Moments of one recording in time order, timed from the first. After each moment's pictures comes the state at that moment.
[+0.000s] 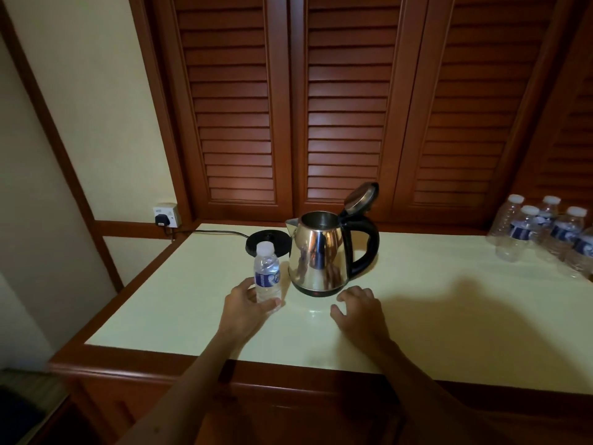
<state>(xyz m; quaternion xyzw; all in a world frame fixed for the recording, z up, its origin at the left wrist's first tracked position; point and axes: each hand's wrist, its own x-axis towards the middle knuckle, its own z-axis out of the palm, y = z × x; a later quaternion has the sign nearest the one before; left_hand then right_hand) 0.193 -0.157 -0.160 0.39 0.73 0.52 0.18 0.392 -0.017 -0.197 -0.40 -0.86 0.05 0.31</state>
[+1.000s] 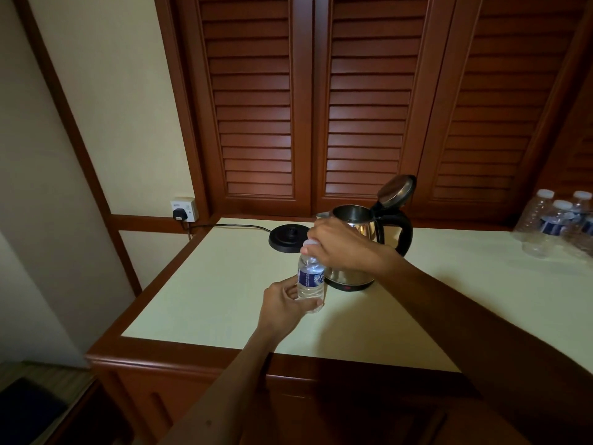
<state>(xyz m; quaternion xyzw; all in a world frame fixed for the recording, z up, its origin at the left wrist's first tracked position) 0.189 -0.156 -0.174 0.43 0.63 0.58 0.26 0.298 -0.061 -0.027 -0.19 -0.97 0.03 0.13</state>
